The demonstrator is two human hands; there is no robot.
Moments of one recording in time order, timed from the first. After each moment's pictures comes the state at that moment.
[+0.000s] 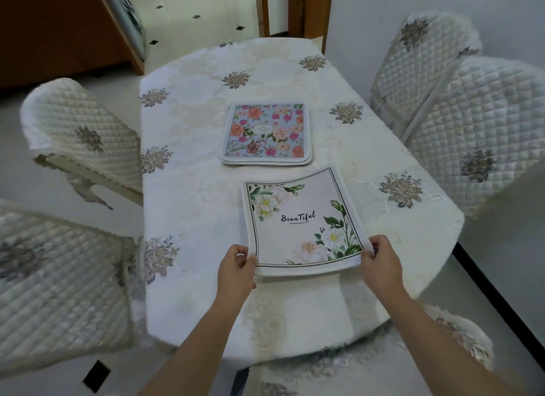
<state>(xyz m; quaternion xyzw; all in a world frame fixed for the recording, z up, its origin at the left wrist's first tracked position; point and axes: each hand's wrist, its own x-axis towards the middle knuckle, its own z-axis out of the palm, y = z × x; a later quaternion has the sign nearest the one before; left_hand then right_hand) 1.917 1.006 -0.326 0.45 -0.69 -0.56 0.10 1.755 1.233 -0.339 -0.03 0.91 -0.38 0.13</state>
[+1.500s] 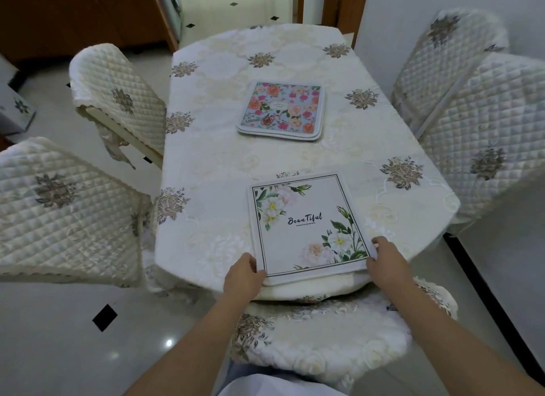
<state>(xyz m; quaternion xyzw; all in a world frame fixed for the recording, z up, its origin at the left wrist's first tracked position) 1.991 1.094 -0.371 0.48 -0.79 -0.37 -0.08 1.778 1.317 -0.356 -0.15 0.95 -0.18 0.23</state>
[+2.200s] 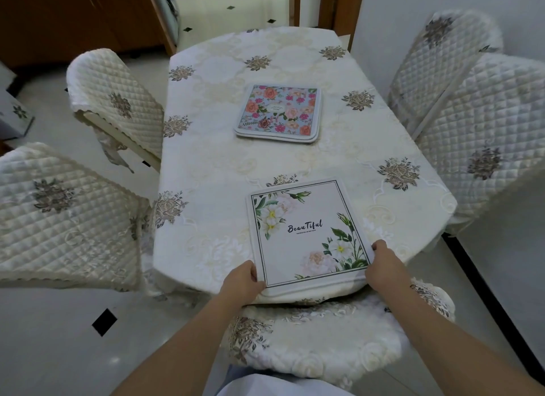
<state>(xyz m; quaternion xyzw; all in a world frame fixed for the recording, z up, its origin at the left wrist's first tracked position) 1.993 1.086 -0.378 0.42 -0.82 -0.36 -0.17 1.777 1.318 -0.366 -0.13 0.96 -0.12 0.22</state>
